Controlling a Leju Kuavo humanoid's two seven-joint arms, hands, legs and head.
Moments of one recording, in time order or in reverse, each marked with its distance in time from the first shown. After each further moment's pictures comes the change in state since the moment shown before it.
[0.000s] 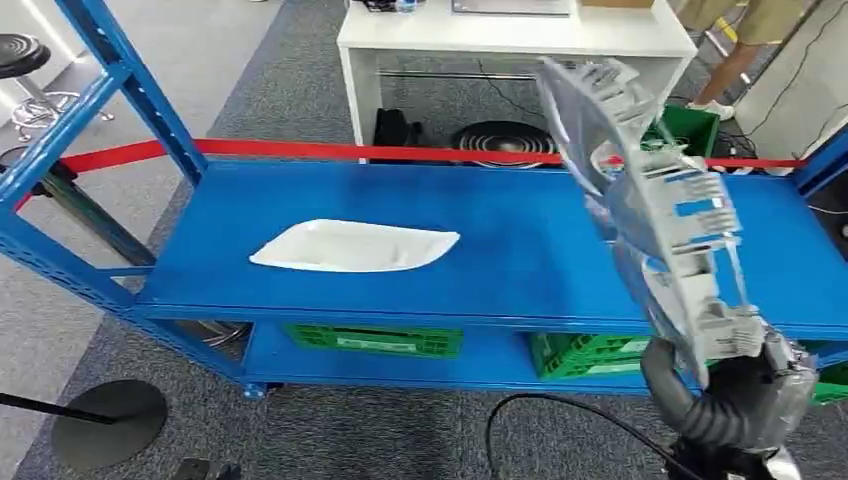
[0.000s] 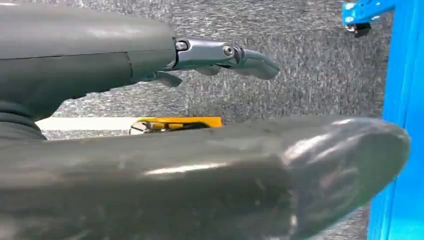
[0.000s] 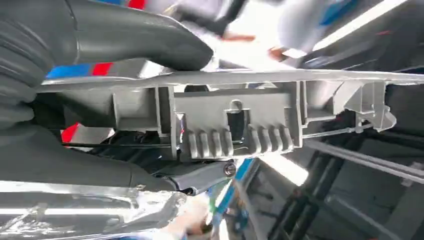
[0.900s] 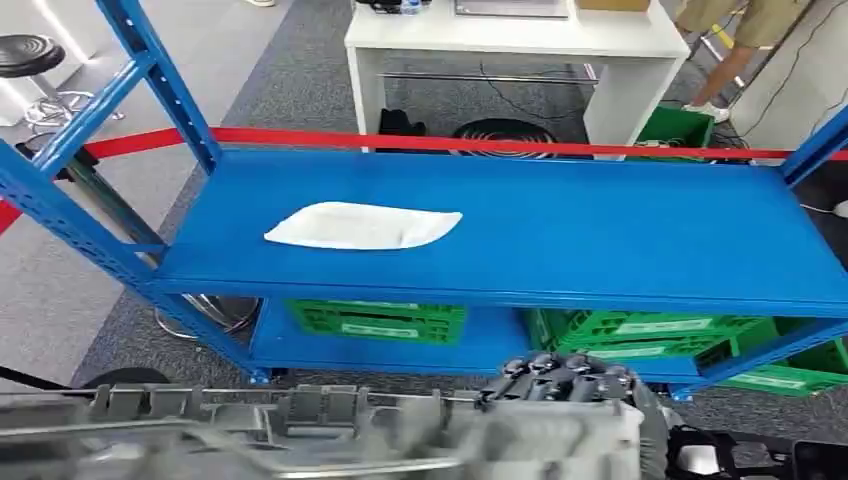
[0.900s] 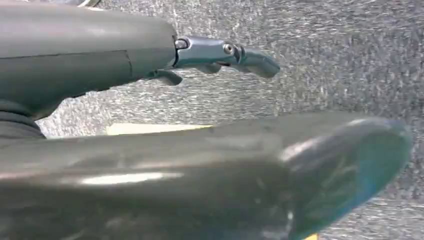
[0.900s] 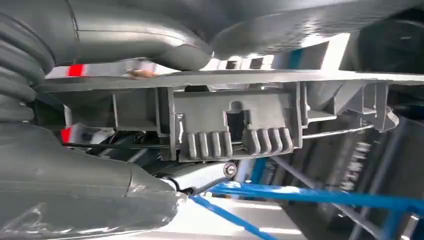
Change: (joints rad) left arm -0.023 0.012 0.042 0.000 -0.100 0.046 0.309; right arm -0.231 0.028 0.241 0.026 -0.665 0.976 0.121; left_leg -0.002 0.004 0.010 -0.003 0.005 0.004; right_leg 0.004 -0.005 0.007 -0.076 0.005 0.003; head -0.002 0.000
